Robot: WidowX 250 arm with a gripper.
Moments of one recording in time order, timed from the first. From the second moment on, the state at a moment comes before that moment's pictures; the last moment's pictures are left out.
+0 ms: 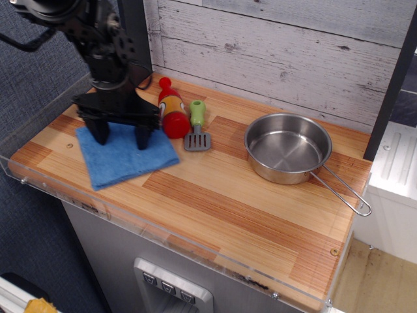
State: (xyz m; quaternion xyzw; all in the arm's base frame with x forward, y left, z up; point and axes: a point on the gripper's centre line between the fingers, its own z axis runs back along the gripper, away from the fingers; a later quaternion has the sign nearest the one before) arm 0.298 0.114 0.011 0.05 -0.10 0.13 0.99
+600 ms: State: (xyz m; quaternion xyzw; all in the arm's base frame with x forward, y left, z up) arm 0.292 0.042 0.013 0.02 -0.09 0.04 0.99
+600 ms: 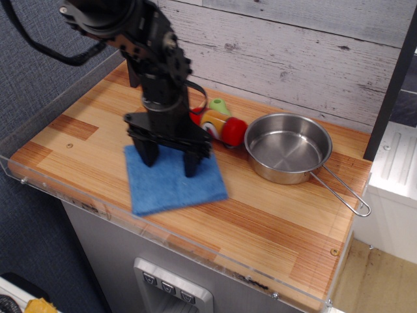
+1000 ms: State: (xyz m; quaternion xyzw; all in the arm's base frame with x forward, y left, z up) arm 0.284 0.008 0.011 0.01 -0.09 0.00 1.00
